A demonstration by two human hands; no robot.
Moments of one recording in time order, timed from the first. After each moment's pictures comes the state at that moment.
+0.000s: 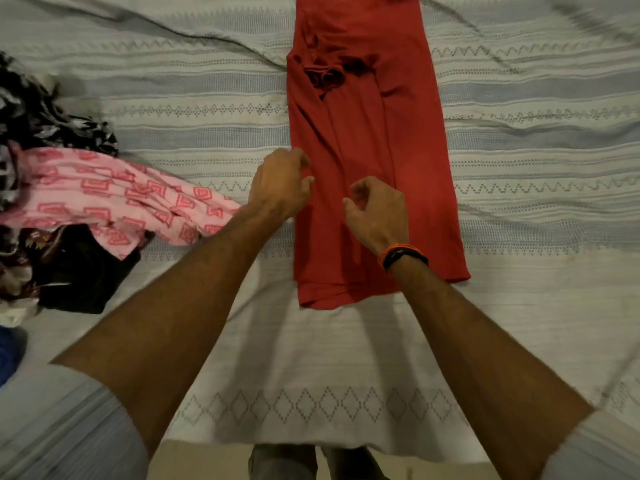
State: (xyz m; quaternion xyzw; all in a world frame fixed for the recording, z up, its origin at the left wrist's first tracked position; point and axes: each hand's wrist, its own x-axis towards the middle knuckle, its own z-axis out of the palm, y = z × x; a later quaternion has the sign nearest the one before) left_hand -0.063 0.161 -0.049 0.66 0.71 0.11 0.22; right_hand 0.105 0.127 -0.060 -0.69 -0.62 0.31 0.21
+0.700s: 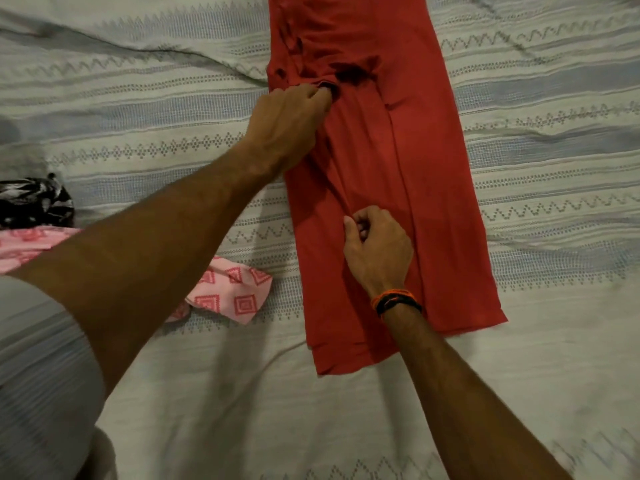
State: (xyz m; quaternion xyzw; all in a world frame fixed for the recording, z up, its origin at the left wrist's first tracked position) left_hand -0.071 0.320 -0.058 0.85 0.53 0.01 0.02; right_hand 0.069 0.157 -0.099 -0.78 -0.53 0.25 0.23
